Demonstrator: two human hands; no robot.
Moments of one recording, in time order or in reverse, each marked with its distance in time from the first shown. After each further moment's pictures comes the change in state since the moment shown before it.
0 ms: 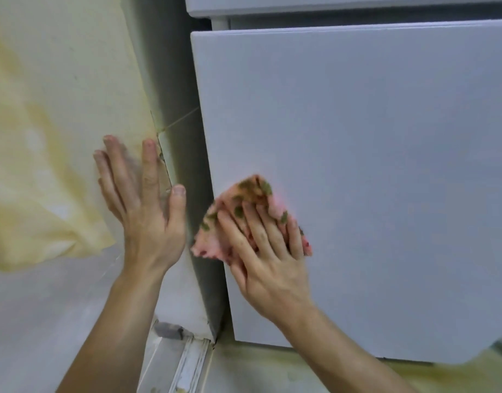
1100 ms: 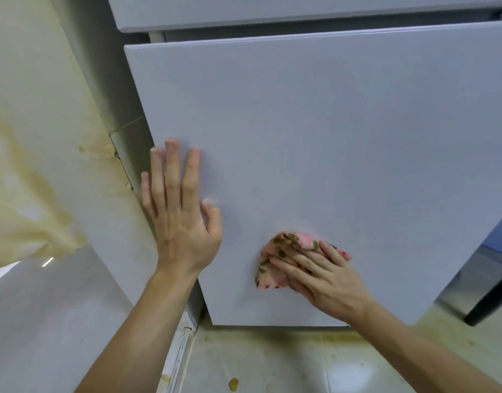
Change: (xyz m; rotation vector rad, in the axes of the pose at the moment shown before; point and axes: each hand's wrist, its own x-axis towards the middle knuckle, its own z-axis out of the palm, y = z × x) left_hand -0.032 0.107 0.019 0.033 -0.026 0.117; right_hand -0.128 0.148 -0.039 -0.087 -0.196 -0.307
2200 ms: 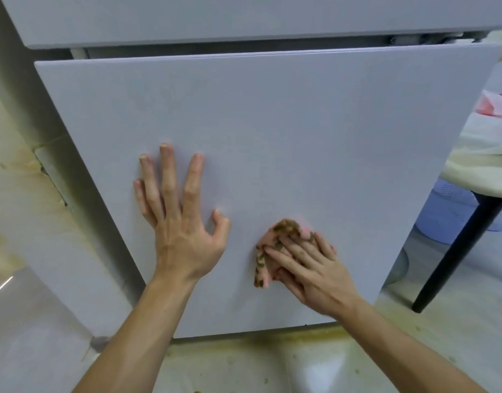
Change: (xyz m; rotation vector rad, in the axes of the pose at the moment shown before) left_hand 0.008 0.079 0.023 -0.058 -0.055 0.050; right_hand -0.021 0.052 -0.037 0.030 0.036 0.176
